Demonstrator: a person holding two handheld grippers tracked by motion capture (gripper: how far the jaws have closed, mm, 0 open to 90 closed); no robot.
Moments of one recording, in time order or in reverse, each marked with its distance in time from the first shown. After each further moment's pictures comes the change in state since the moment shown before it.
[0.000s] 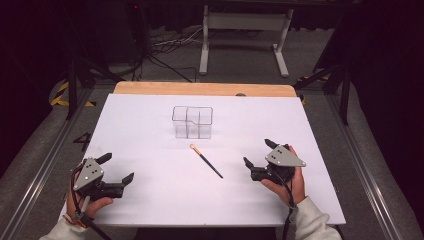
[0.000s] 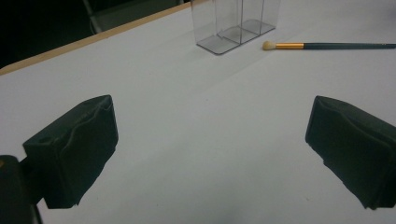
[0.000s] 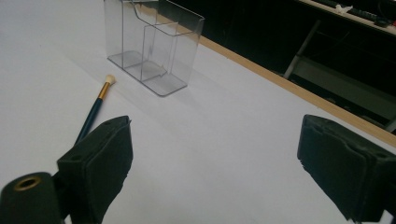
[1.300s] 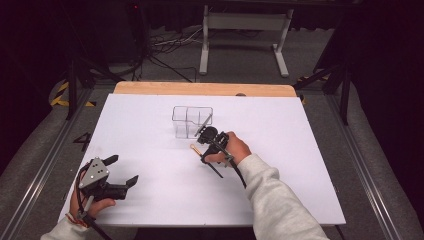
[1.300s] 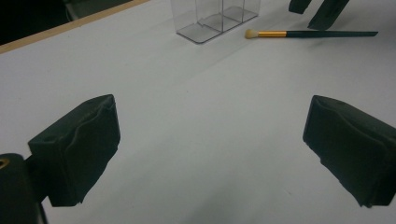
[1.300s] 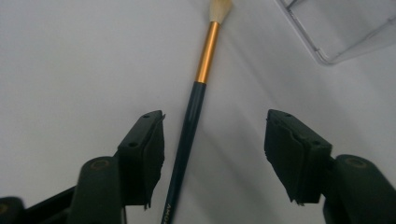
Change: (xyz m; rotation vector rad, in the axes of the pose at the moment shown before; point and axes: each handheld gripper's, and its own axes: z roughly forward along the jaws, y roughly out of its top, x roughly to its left) left arm -0.004 0.000 0.008 0.041 -0.064 0.004; right arm 0.064 0.082 0.164 0.832 0.402 -0.074
